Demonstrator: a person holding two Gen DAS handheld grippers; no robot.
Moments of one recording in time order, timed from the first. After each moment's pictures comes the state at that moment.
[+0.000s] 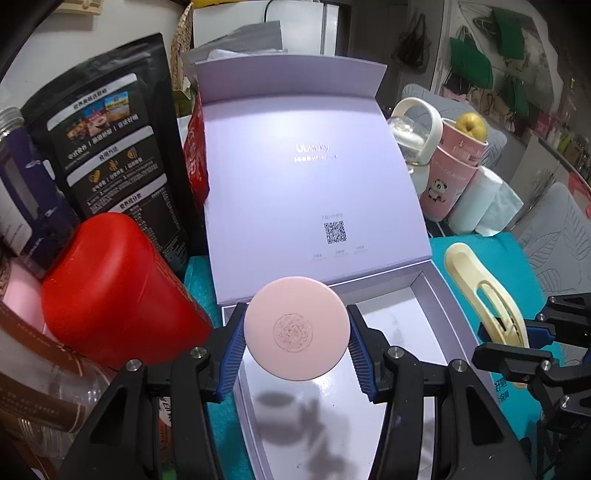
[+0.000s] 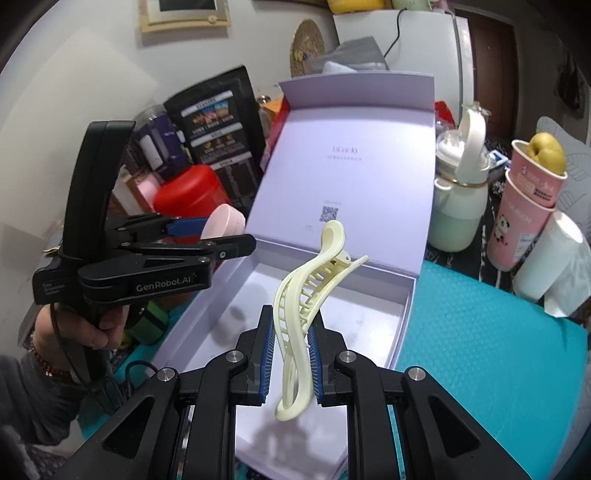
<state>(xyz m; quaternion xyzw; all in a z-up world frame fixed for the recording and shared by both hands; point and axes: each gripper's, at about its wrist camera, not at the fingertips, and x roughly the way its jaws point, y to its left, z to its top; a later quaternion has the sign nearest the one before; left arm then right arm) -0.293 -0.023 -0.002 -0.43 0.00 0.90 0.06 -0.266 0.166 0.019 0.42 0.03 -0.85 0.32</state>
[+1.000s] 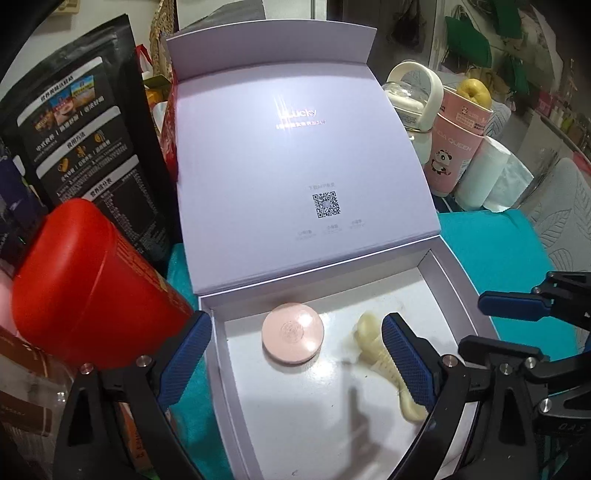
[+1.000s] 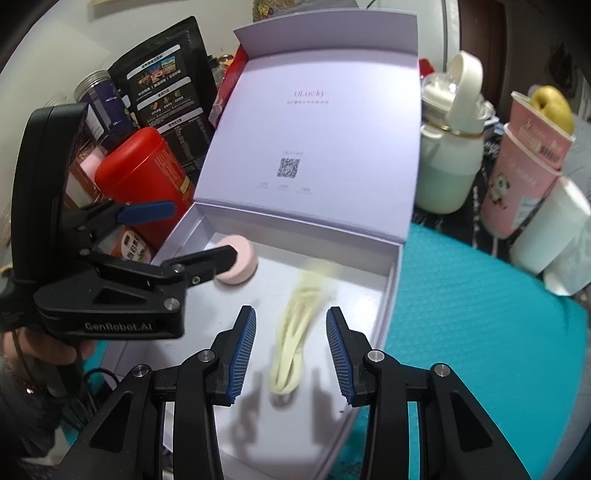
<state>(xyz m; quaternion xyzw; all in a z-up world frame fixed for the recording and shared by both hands) -0.297 -0.007 -0.025 -0.46 0.03 0.89 0.06 -0.286 0.166 -0.012 0.48 0.06 -0.84 0.26</state>
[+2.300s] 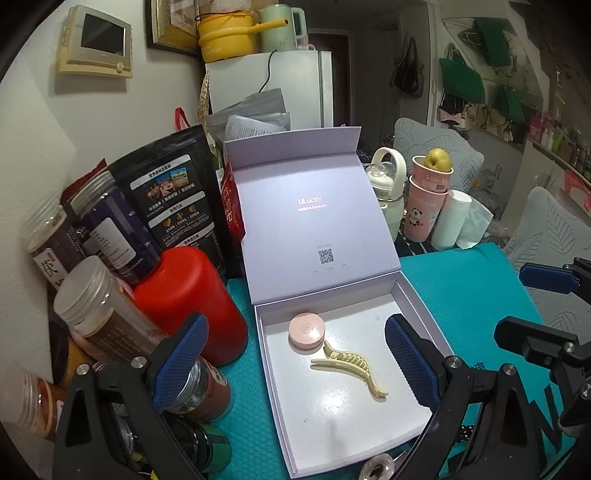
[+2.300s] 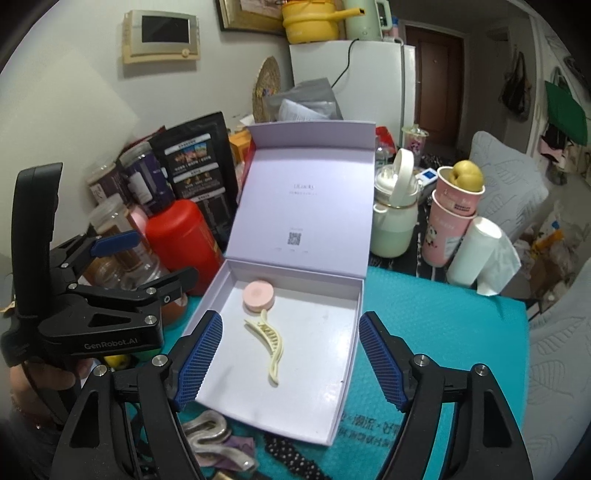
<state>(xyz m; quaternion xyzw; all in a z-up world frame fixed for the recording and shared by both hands) -0.198 -0.016 0.077 -0.36 0.04 0.93 0.03 -0.189 0.169 0.095 0.38 0.03 -0.90 0.20</state>
